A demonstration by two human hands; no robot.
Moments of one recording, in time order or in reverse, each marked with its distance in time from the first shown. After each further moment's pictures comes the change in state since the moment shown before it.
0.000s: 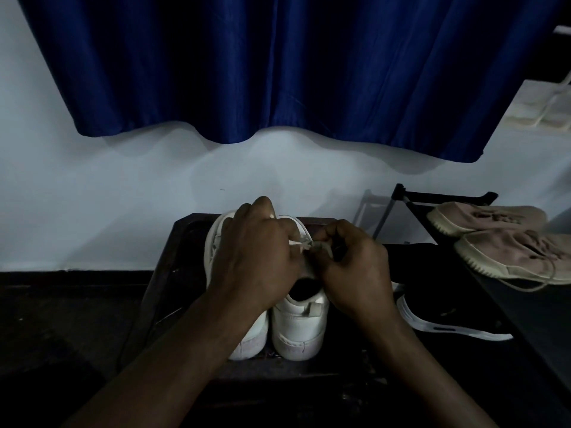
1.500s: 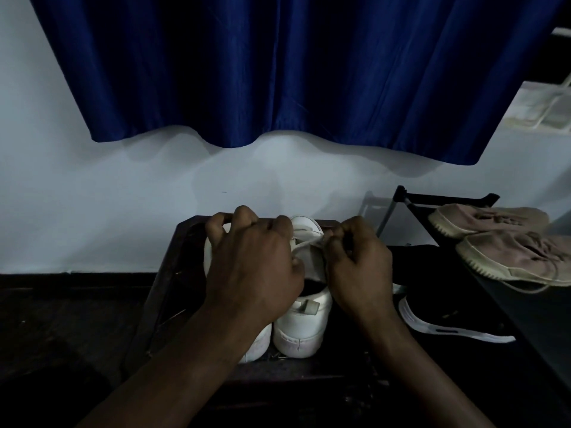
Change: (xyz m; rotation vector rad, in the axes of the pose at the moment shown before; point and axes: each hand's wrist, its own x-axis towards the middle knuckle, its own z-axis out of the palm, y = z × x) left_hand -0.012 0.003 -0.010 0.210 -0.046 -0.050; right_hand -0.001 -0.009 0.001 0.116 0.142 0.076
